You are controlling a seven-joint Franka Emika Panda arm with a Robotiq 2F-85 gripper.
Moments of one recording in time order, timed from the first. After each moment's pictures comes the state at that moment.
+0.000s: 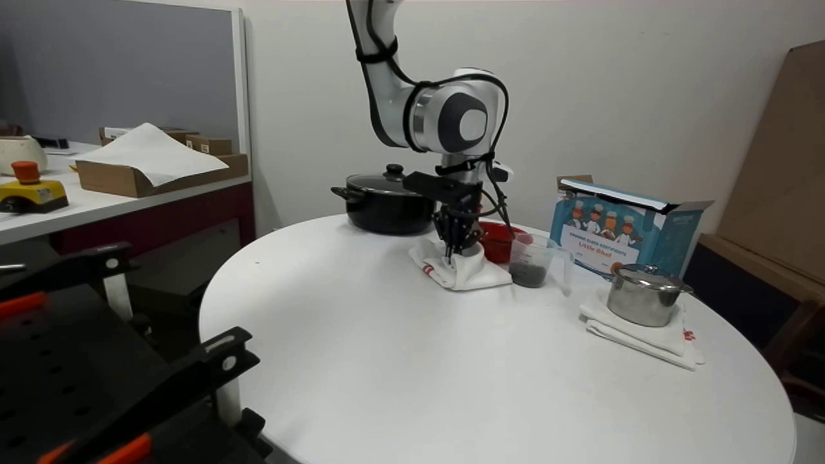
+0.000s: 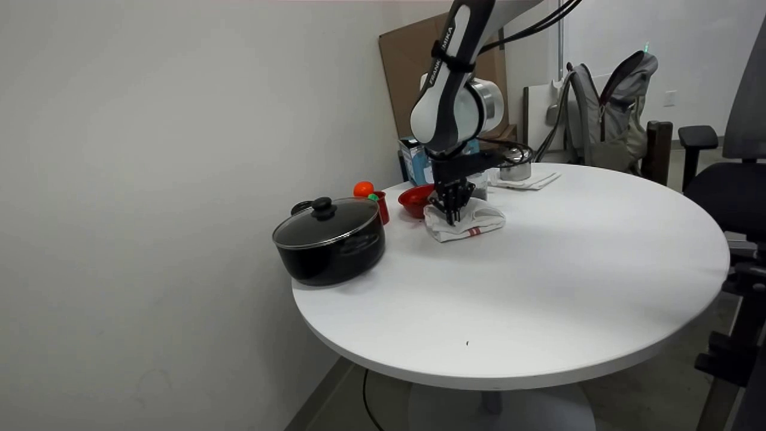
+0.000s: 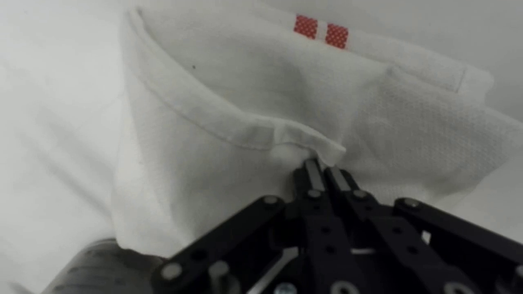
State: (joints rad) arm 0.01 1.04 -0.07 -1.50 0.08 2.61 0.15
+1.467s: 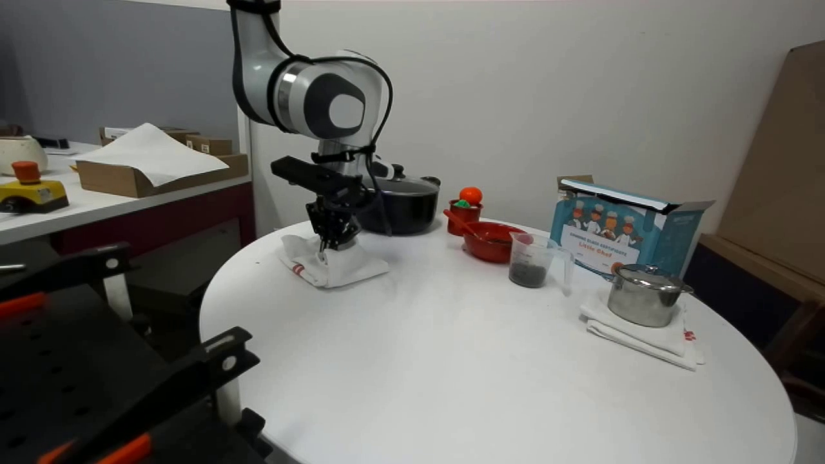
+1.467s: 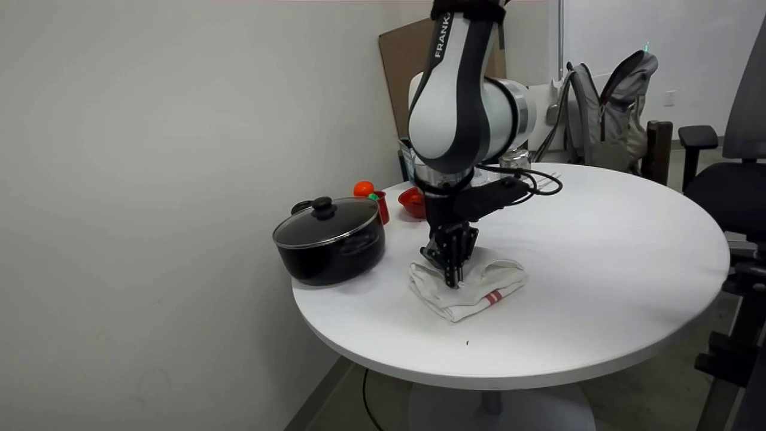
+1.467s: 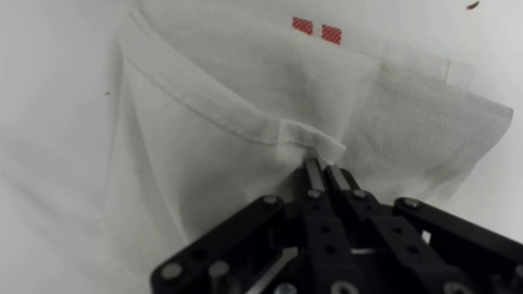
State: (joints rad) arm 0.10 0.79 0.12 -2.05 0.08 2.82 0.06
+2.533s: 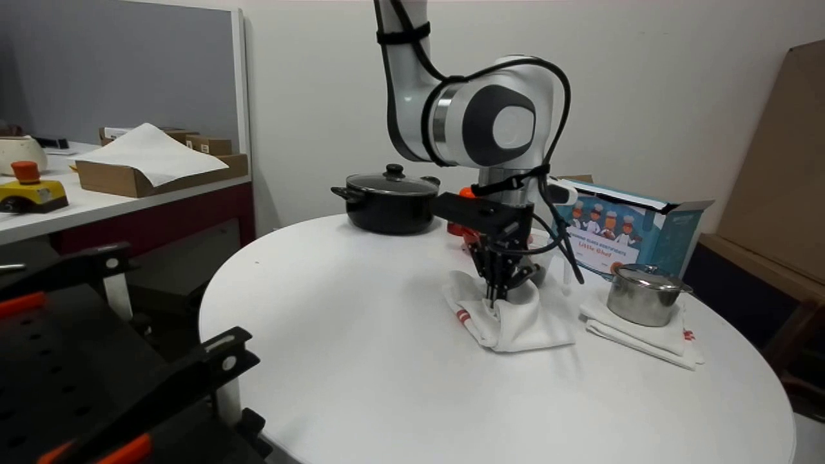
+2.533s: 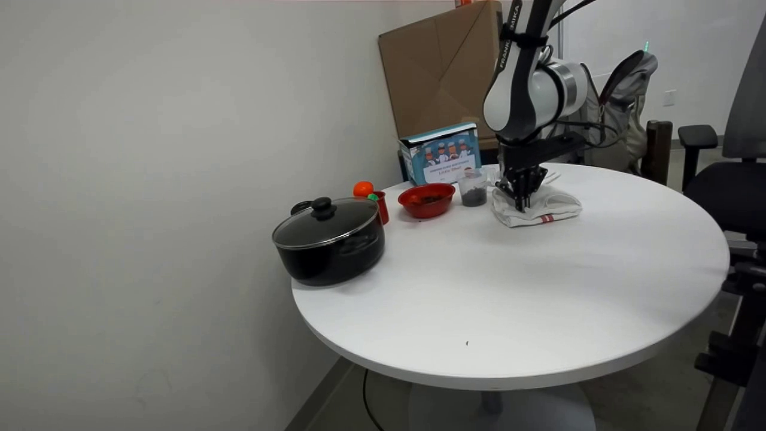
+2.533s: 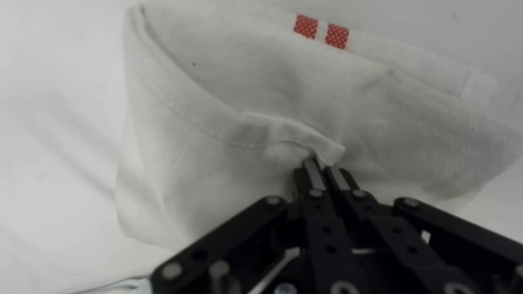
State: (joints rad) arm -0.12 0.87 -0.14 -1.88 0.08 2.82 0.09
